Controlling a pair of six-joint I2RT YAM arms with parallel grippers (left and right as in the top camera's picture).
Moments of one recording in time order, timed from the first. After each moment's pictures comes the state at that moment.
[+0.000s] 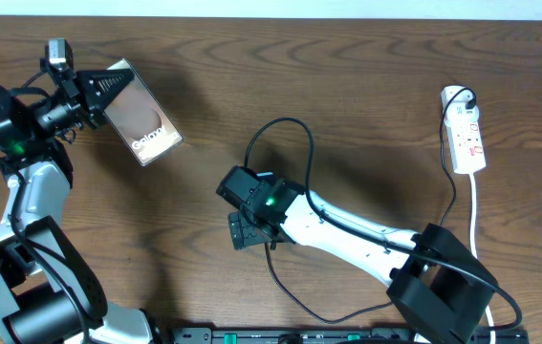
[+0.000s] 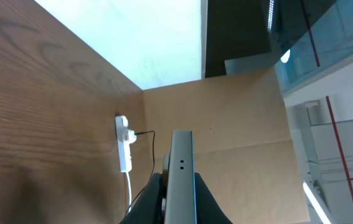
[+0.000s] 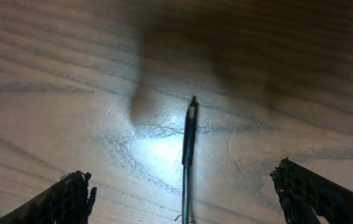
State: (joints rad) left arm 0.46 1.70 1.01 0.82 1.46 -1.51; right arm 0.96 1.86 1.27 -0.79 0.00 0.76
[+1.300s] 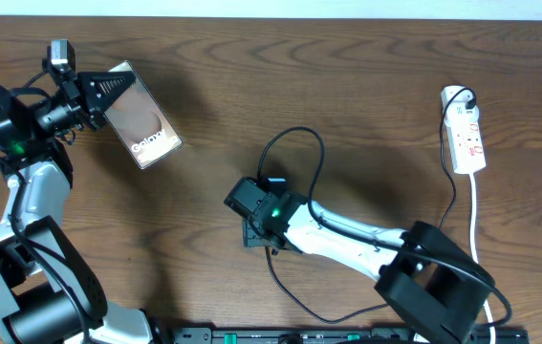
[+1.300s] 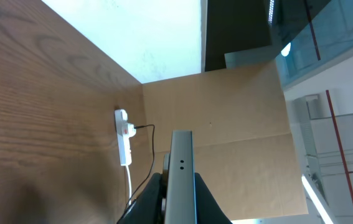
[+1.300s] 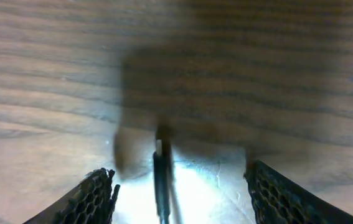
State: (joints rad) left arm 0.46 1.70 1.01 0.82 1.49 -1.51; right arm 0.96 1.88 1.13 -0.60 0.06 0.92
